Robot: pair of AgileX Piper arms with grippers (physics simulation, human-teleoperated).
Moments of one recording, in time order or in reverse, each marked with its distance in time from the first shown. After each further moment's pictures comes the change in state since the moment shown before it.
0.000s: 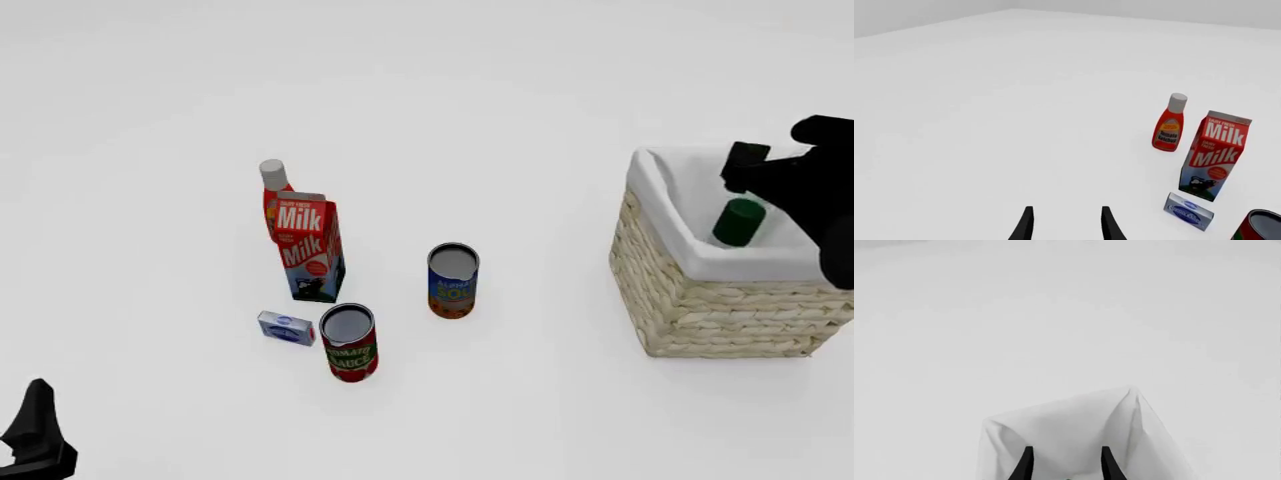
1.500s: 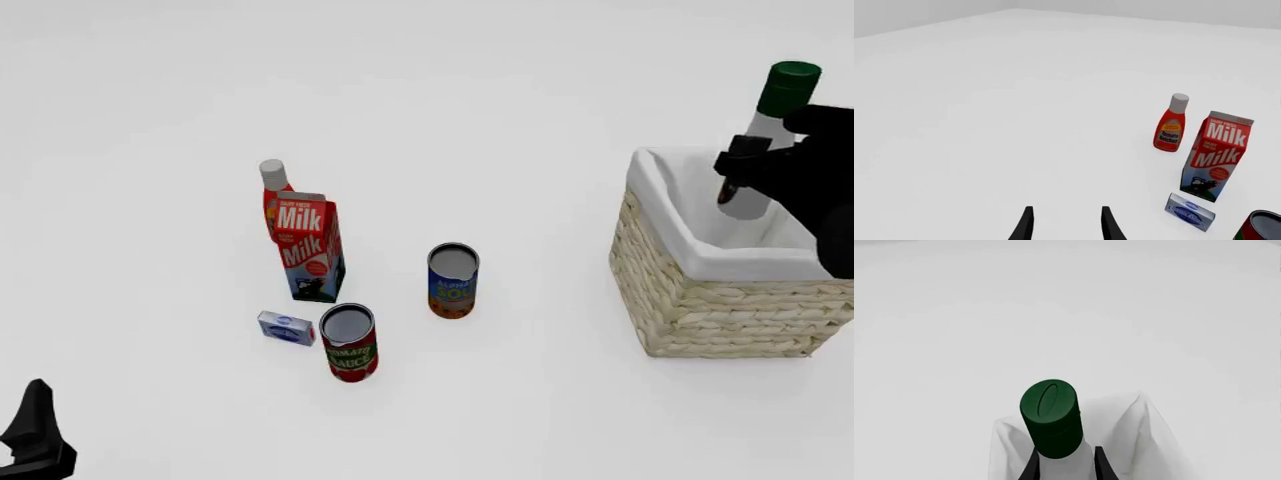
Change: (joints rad) left arm 0.006 0.000 0.000 0.001 0.000; right arm 0.026 -0.007 -0.033 0.043 -0.015
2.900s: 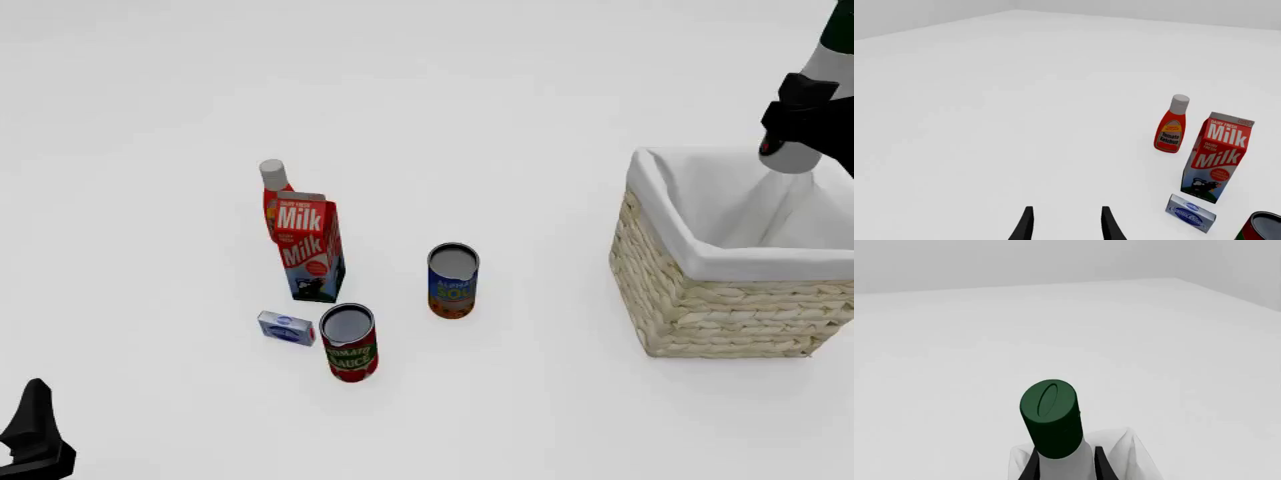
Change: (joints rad) left arm 0.003 0.000 0.000 -0.005 0.002; right arm 0.008 -0.224 -0.015 0.059 -0.024
